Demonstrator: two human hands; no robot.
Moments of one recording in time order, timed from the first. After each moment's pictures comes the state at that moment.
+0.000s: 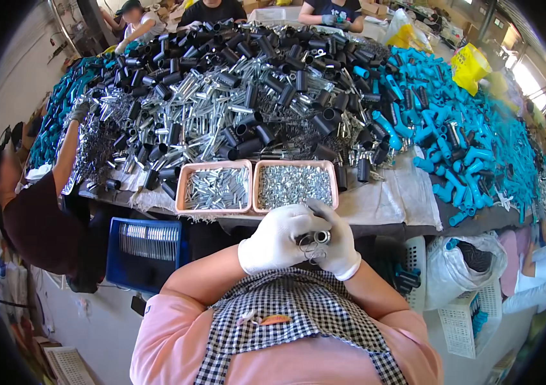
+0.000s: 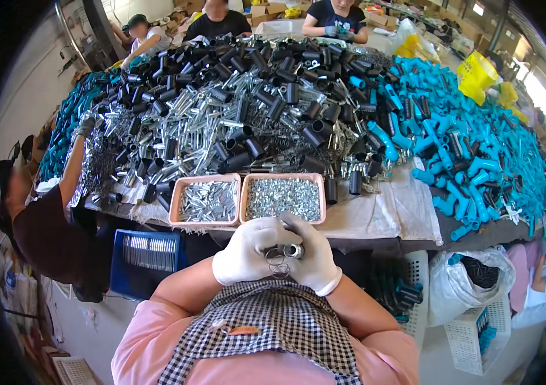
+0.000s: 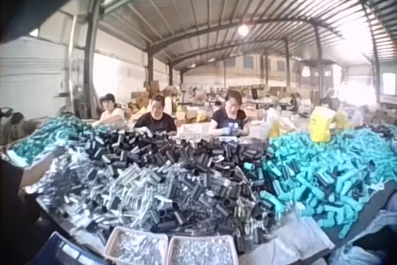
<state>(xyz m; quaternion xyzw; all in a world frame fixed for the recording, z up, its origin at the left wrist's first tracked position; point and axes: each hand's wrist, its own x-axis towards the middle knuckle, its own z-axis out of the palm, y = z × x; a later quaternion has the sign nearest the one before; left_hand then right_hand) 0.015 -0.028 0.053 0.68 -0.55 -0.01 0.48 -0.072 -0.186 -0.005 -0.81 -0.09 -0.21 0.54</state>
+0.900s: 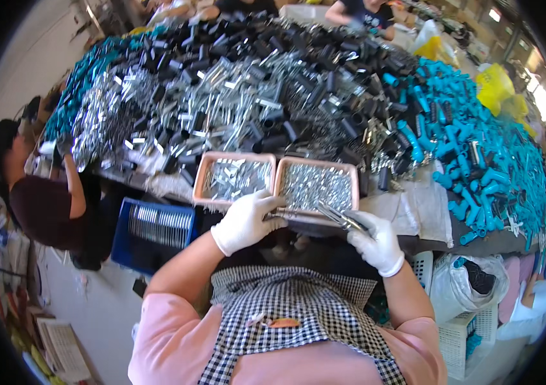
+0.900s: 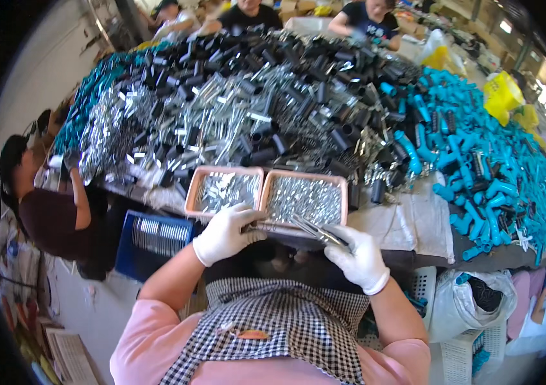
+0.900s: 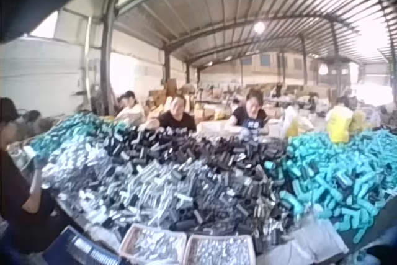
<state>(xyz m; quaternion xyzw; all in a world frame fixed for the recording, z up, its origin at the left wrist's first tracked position) 0.053 0.044 0.021 0.84 -0.43 -0.02 0.34 -0.083 -0.238 0.025 -0.82 -0.01 -0.02 0.57</state>
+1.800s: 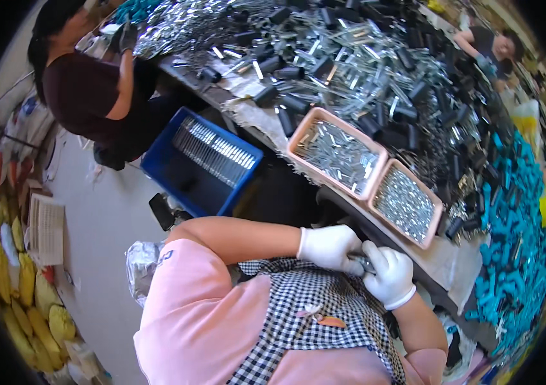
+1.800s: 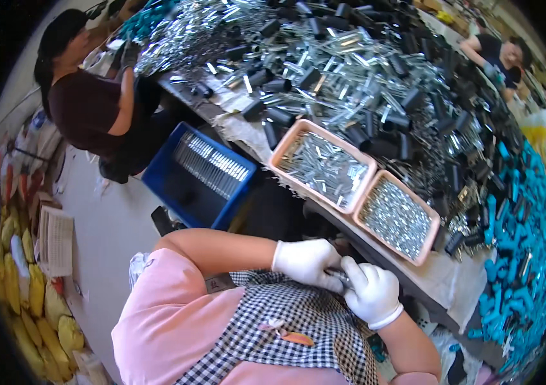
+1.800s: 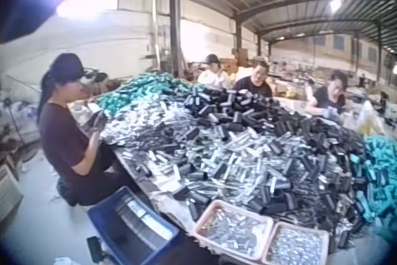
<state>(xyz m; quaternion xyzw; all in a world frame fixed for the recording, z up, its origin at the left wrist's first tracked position) 0.018 0.067 -0.050 0.68 -0.42 -0.27 0.54 -0.041 -0.145 -0.008 -0.92 -0.34 -0.07 0.18</state>
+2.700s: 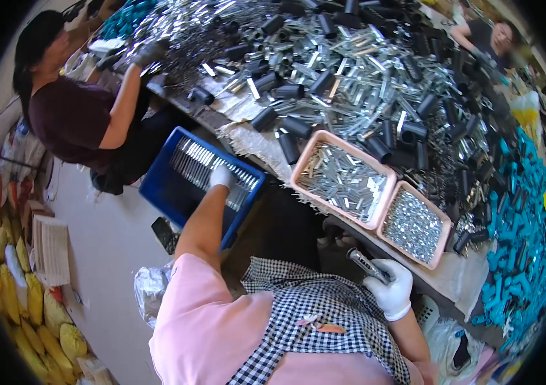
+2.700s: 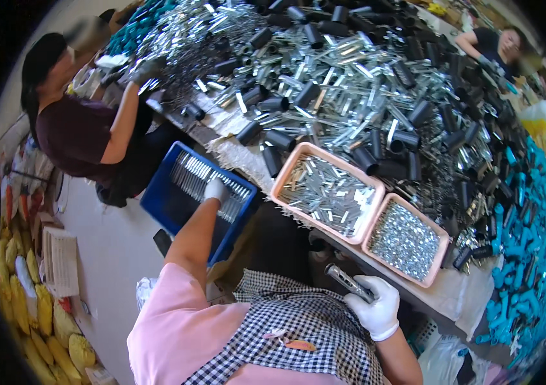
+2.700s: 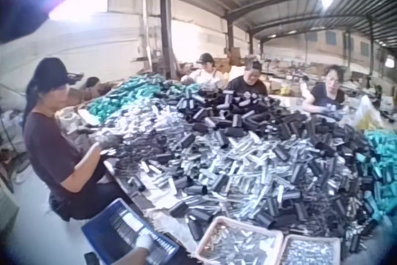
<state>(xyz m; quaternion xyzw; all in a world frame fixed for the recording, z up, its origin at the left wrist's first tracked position) 0.189 0.339 -0.301 0.96 0.19 -0.15 0.16 -0.030 -0.125 -0.034 -0.90 0.00 0.04 0.44</state>
